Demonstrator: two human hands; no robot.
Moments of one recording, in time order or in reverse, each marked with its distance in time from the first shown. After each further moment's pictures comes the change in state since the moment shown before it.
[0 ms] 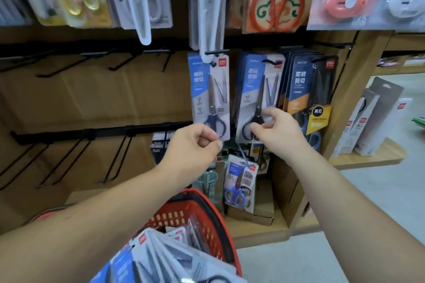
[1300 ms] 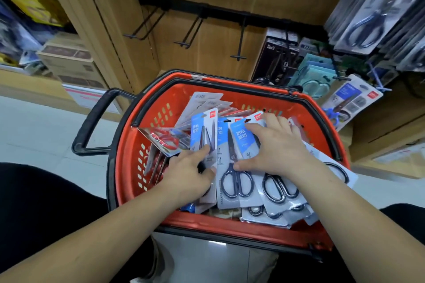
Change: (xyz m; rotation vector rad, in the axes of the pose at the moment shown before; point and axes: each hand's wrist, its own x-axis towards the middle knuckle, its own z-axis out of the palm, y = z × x) left_hand -0.269 -0.210 -0.142 0.274 -0.157 -0.625; right_hand -0.234 -0.073 0.214 -0.864 -0.743 -0.282
